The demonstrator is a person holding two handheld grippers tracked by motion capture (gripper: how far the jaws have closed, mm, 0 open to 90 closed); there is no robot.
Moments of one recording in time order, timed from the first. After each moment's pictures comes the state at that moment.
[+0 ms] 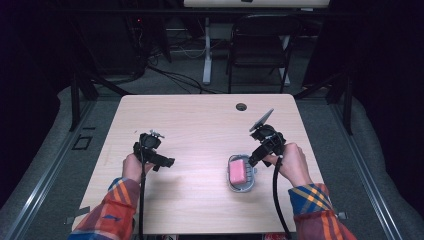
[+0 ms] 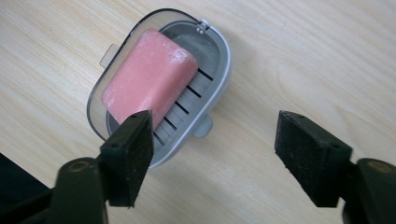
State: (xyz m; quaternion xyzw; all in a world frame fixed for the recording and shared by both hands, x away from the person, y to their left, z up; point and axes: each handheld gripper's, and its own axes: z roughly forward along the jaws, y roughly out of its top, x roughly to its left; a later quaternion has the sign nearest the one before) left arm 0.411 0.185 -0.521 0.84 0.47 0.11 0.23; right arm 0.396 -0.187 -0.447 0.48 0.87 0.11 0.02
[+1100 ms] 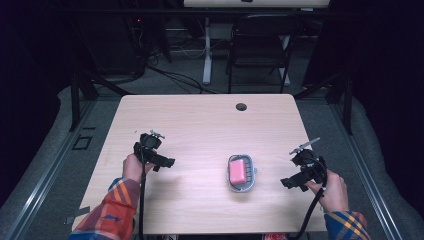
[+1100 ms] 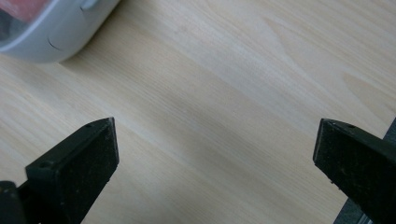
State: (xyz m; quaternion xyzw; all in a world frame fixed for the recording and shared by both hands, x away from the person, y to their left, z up) left arm 0.411 0.184 -0.521 0.85 0.47 0.11 0.23; right arm 0.331 -0.292 -0.487 0.48 0.86 0.16 0.10
